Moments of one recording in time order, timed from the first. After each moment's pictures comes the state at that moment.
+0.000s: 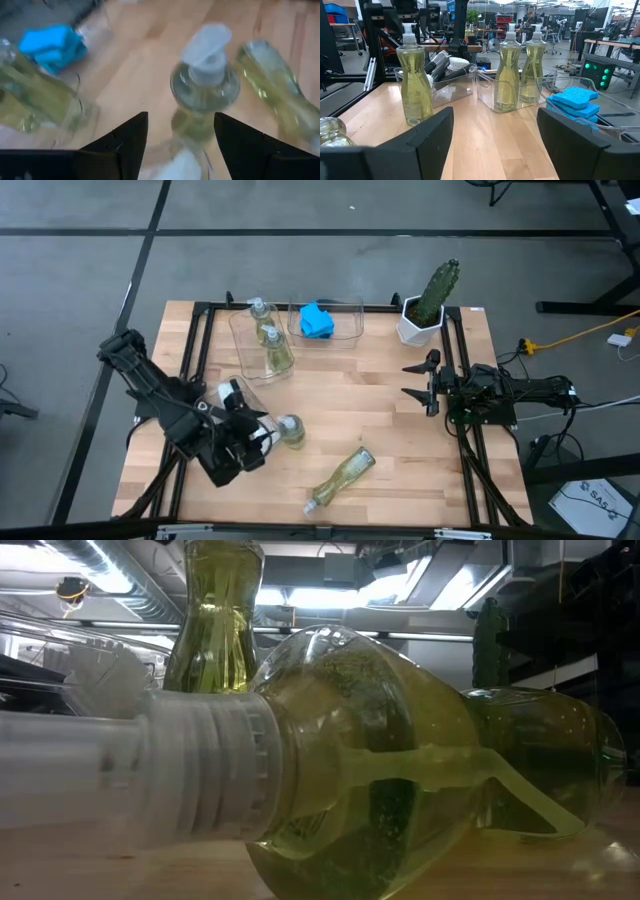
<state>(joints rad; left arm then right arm) -0.76 1.41 1.23 -0.99 -0.85 -1.01 0.04 0.00 0.03 -0.01 0.16 -0.03</state>
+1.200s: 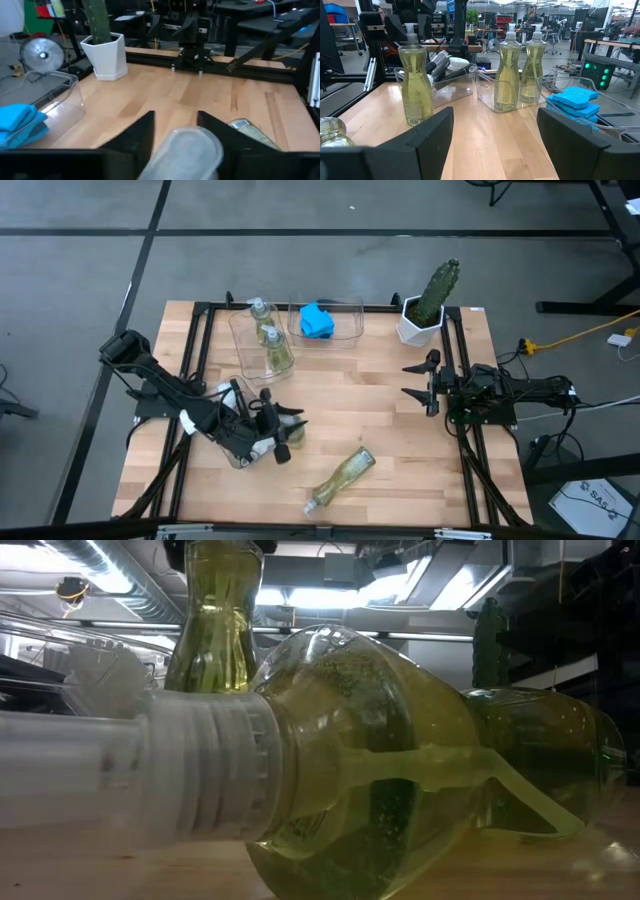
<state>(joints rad) -0.57 1.42 0.82 0.24 -0.93 -0.29 0.04 0.00 0.03 -0.01 0.16 -0.03</state>
